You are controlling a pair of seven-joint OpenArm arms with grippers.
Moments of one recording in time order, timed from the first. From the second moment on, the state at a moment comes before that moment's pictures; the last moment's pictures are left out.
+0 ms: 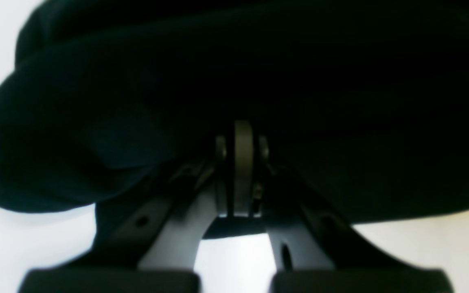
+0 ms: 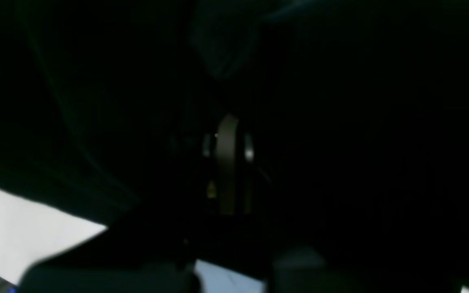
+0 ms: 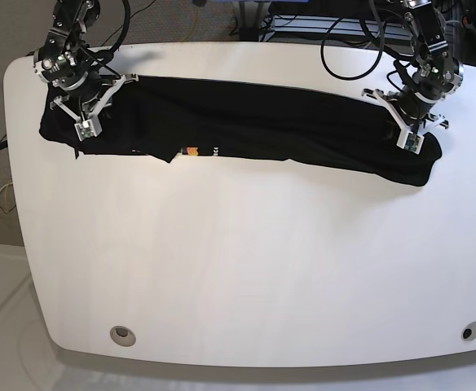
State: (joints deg) left arm 15.9 -6.7 -28.1 95.1 -2.4 -42.0 33.1; right arm -19.7 7.1 26.3 98.6 12.1 39.5 -48.2
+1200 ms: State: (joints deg) left arm 11.2 -10.9 -28.9 91.5 -2.2 -42.1 33.4; right arm -9.0 8.0 17.9 85.9 14.3 40.7 -40.8
